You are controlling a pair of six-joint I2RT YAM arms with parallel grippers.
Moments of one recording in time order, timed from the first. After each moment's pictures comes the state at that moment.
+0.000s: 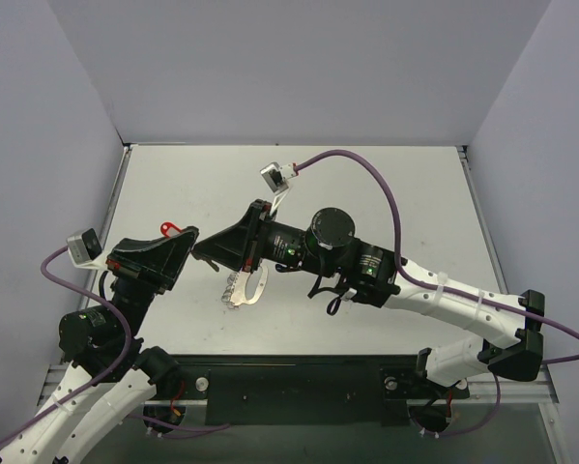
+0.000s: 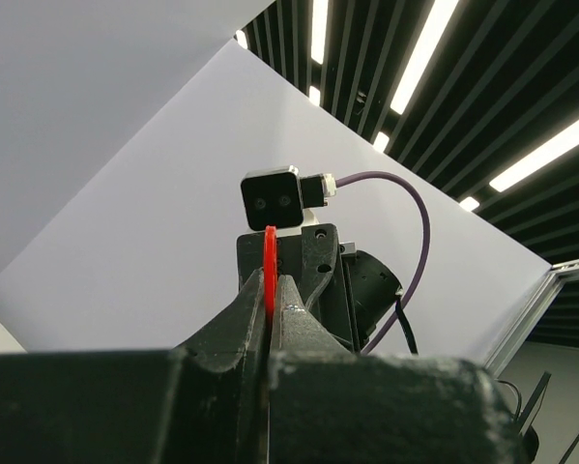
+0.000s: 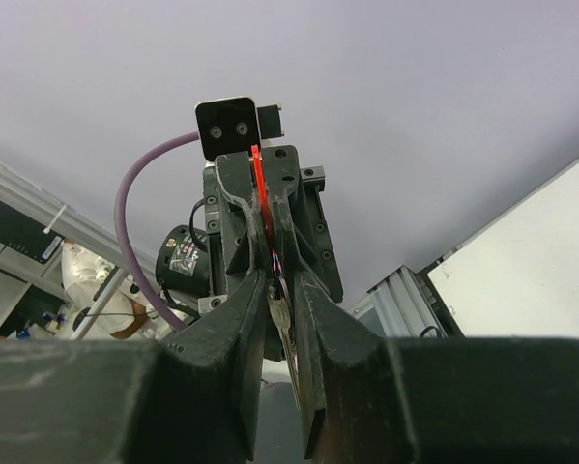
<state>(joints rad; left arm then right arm) -0.67 0.35 0.59 0.49 -0.02 -1.09 1.22 1.37 1.40 0.14 -0.08 0.81</state>
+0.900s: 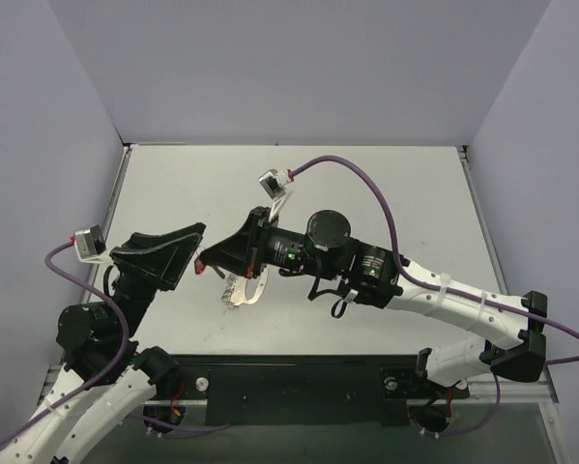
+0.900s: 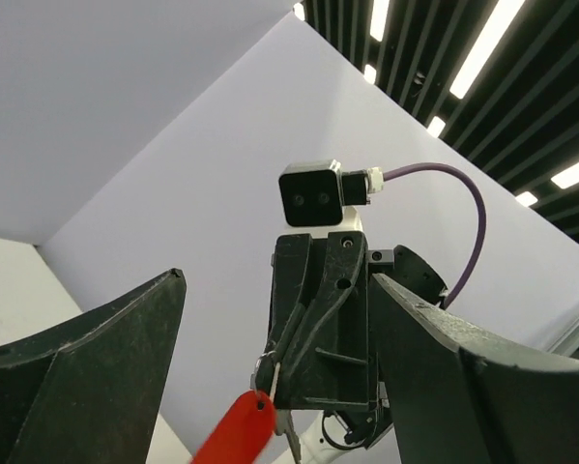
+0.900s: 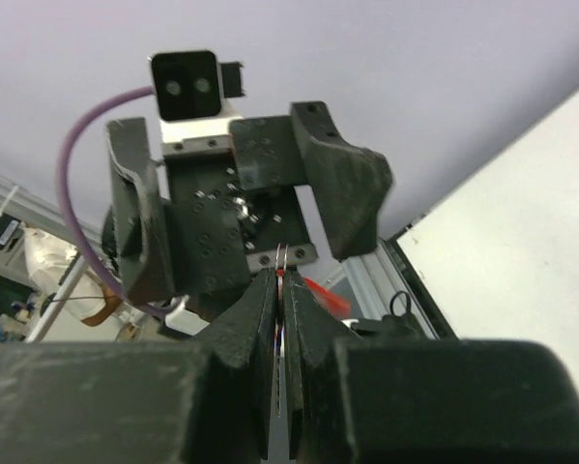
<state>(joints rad) -0.67 0.35 0.64 0.32 -0.04 -1.07 1.22 1.37 1.40 0.06 -0.08 0.79</state>
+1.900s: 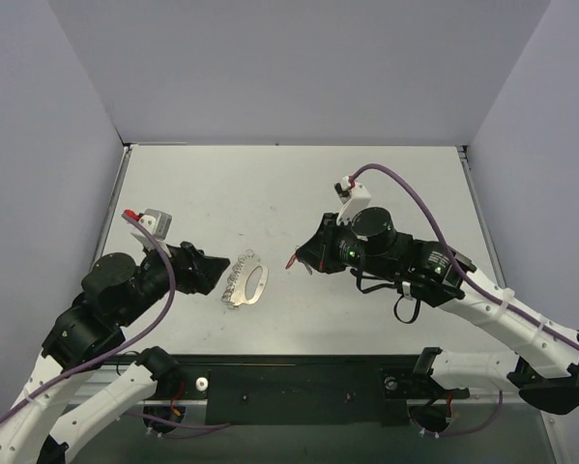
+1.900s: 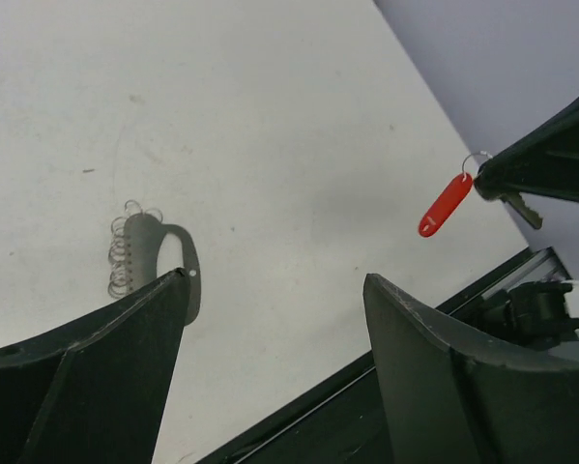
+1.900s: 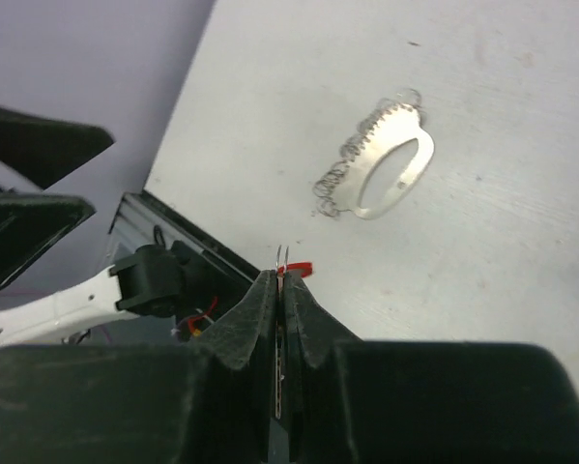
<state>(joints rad) -0.67 0.56 1.01 -0.64 -0.05 -0.50 1.01 1.10 1.28 -0.59 0.10 0.70</state>
